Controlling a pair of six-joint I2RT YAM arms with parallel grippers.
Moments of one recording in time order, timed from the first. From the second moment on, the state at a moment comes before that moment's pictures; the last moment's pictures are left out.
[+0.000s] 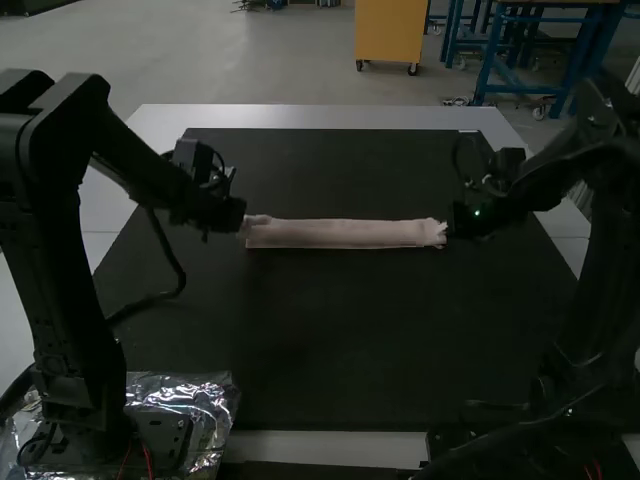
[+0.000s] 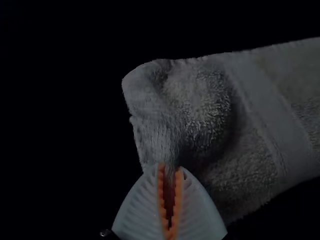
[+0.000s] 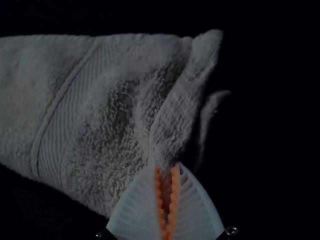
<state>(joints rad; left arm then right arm) -0.10 1.81 0.86 0.15 0.18 0.04 0.00 1.94 0.98 0.01 -0.44 -0.08</state>
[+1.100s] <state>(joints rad) -0.07 1.79 0.89 0.18 0.18 -0.07 0.02 1.98 1.00 0.09 -0.39 -0.08</state>
